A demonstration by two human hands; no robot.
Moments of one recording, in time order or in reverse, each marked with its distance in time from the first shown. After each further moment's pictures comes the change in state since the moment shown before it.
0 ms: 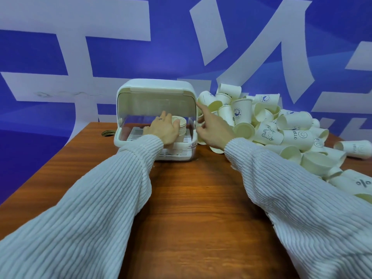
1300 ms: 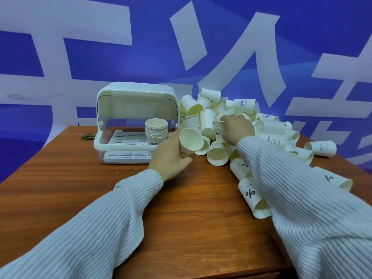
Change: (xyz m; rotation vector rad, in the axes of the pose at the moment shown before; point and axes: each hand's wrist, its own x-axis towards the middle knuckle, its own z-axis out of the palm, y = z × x) left_hand -0.070 0.044 0.056 -0.350 0.213 0.344; right_hand -0.019 0.078 -0.068 -0.607 -0.050 0.260
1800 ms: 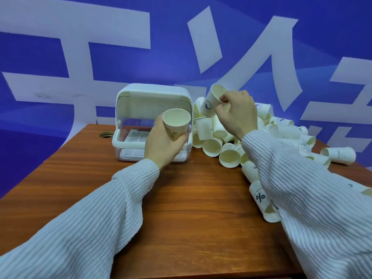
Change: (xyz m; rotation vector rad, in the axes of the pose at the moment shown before) left_hand 0.000 -0.008 -0.053 -0.230 0.337 -0.169; right_hand -0.009 -0.055 -0.045 0.490 0.593 -0.175
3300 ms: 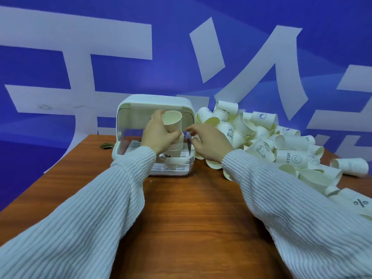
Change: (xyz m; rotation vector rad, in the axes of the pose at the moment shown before) left_hand 0.077 -0.011 -0.002 0.216 -0.097 -0.078; right_hand -0.013 -0.030 0.058 0.050 -0.508 -0.121
